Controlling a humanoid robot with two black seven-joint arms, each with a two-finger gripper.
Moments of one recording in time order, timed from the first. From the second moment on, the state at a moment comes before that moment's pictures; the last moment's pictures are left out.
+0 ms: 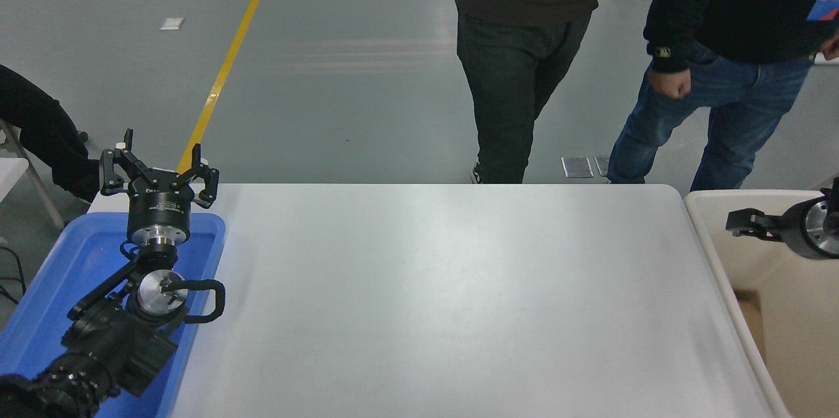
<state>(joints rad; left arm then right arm) -0.61 0.17 -1.00 -0.41 -0.12 -0.53 -0.60 1.74 -0.70 -1.06 1.24 -0.49 0.40 -0.15</state>
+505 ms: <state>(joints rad) -0.61 0.17 -1.00 -0.41 -0.12 -0.52 -0.60 2.15 -0.27 -1.17 1.46 -0.12 0.59 -0.15</state>
